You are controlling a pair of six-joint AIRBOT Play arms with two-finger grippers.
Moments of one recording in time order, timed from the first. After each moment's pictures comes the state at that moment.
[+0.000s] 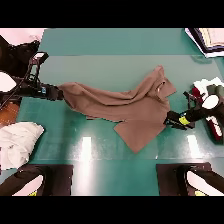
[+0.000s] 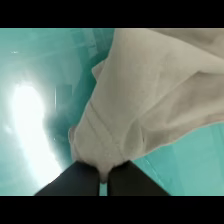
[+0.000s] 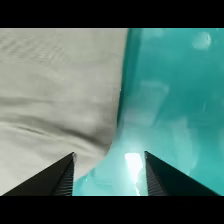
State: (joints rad) left arm -0.10 -1.03 1.06 1.27 -1.07 -1.34; right arm -0.09 -1.09 0.69 -1.25 1.18 1.73
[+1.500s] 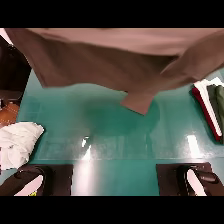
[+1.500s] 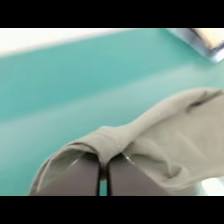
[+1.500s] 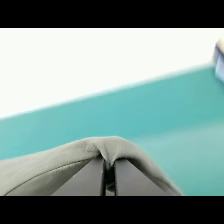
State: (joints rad) left arm -0.10 -0.99 2.04 1.15 -1.29 -1.48; right arm -0.24 -0.62 1.48 -1.23 1.00 1.69
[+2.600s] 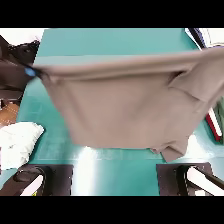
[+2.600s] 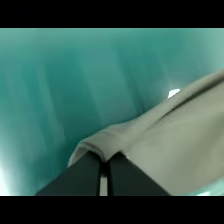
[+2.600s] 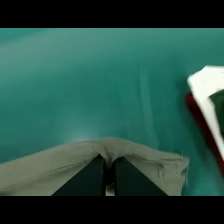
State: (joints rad) left arm -0.10 -0.81 1.30 1.16 -1.27 -1.55; right arm -0.42 -1.13 1.89 -1.21 1.66 1.64
